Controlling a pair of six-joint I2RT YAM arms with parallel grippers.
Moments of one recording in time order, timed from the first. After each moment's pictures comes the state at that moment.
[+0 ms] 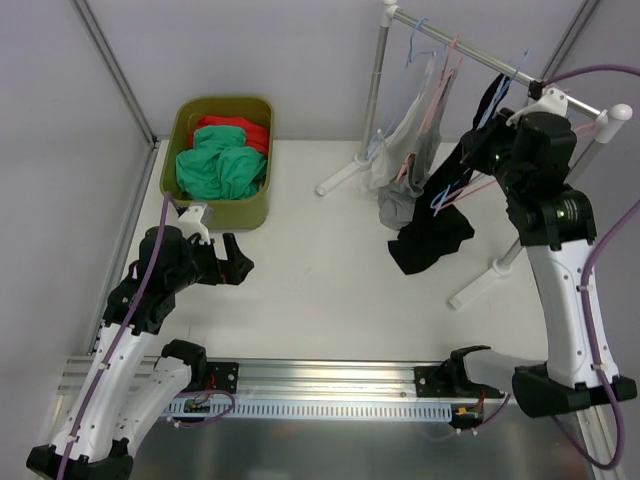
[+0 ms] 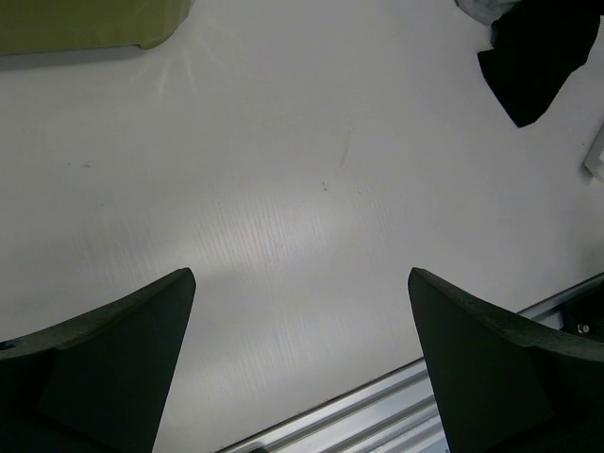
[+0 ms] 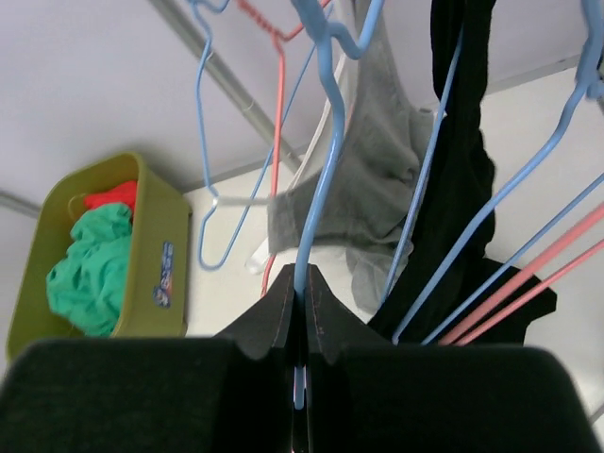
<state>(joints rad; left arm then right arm) -0.26 0.64 0.82 -0.75 0.21 -0.30 0.23 1.24 1.75 -0.74 0.19 0.46</state>
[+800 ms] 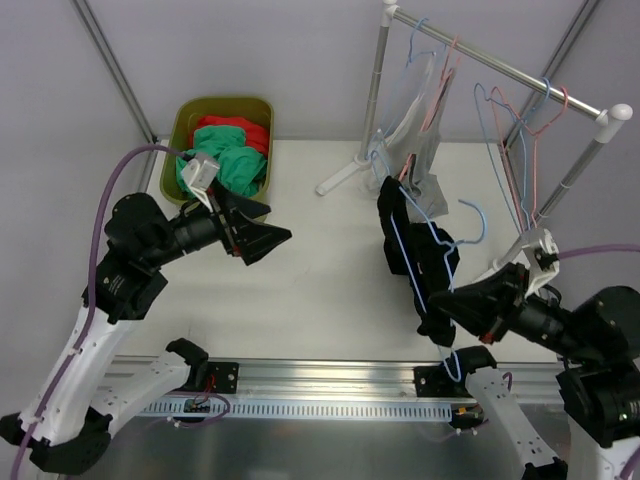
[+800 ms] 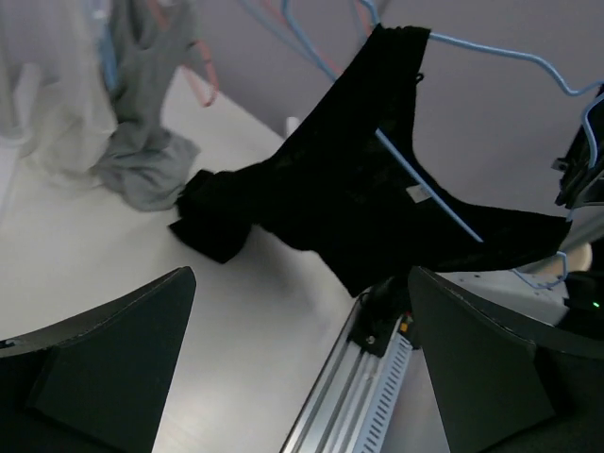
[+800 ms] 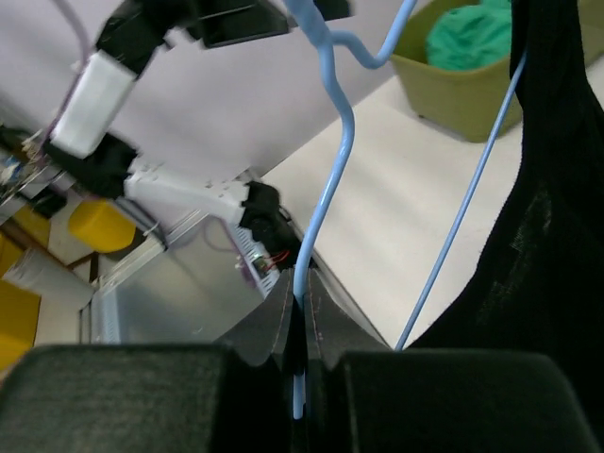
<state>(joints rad) -0.44 0.77 1.15 -0.40 0.56 -0.43 0.23 0.49 1.32 -0.89 -0.81 0.41</state>
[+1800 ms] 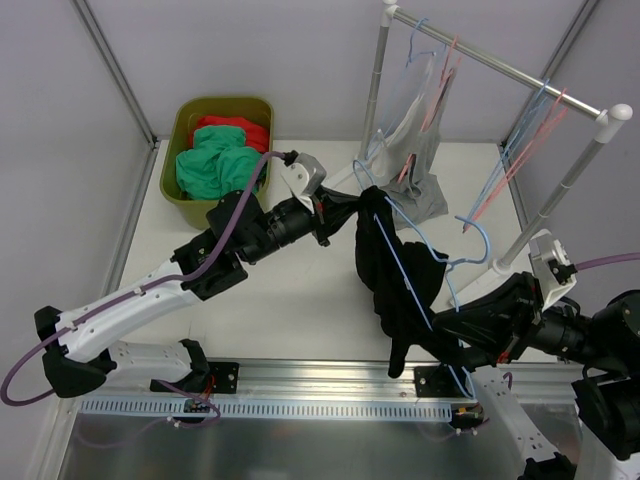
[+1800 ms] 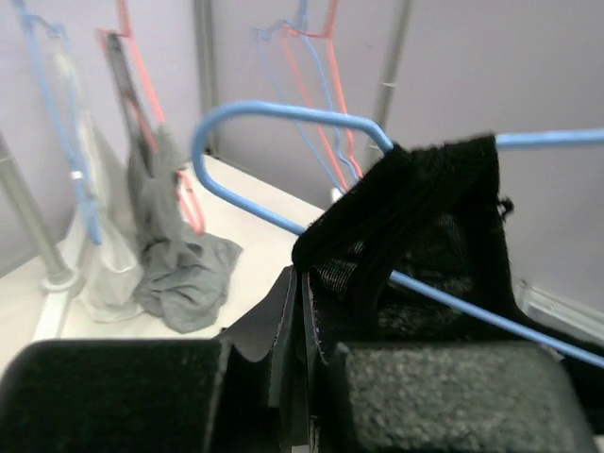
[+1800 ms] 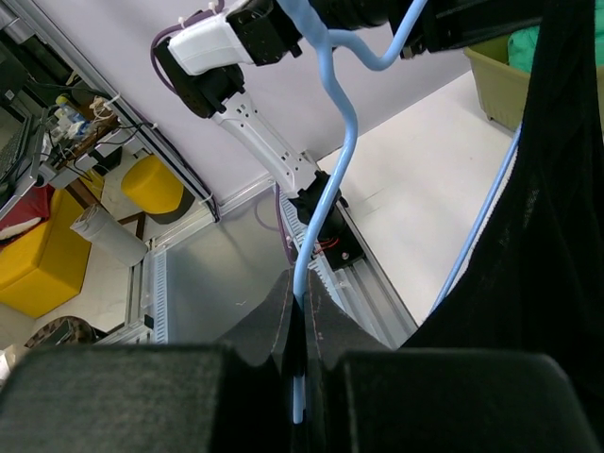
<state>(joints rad) -1.05 1.15 1.26 0.02 0.00 -0.11 0.23 0.53 1.49 -0.95 -1.03 0.44</state>
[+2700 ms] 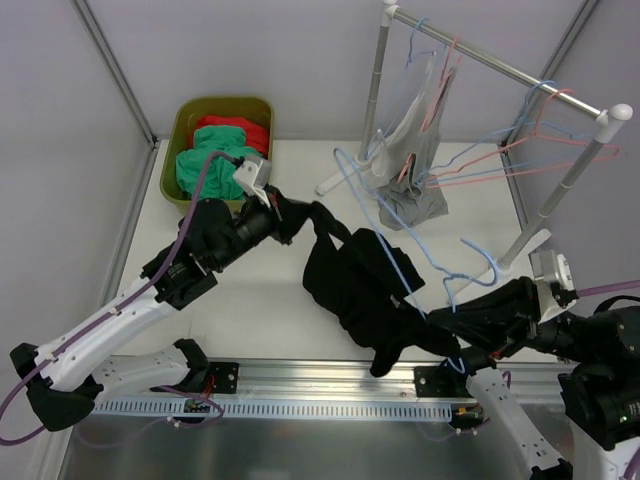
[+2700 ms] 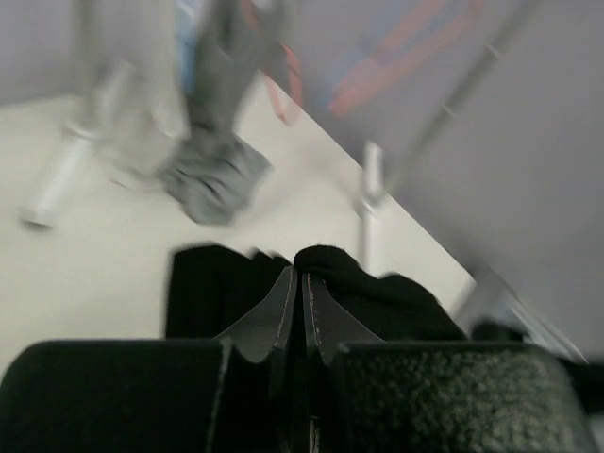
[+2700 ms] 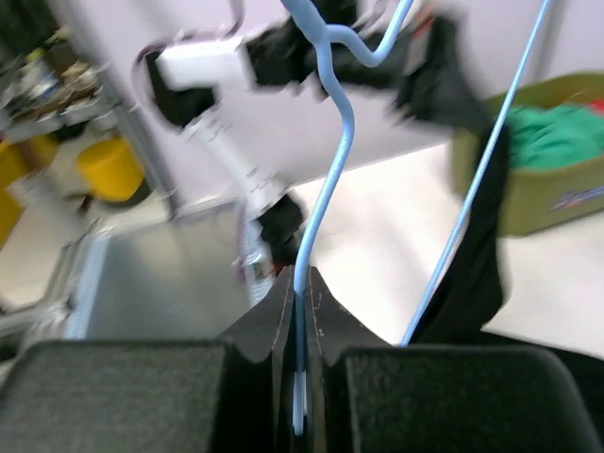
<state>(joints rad) -0.86 0.98 1.11 -0.14 -0.14 -0.38 0.30 0.44 1.29 -0.69 -1.07 0.33</state>
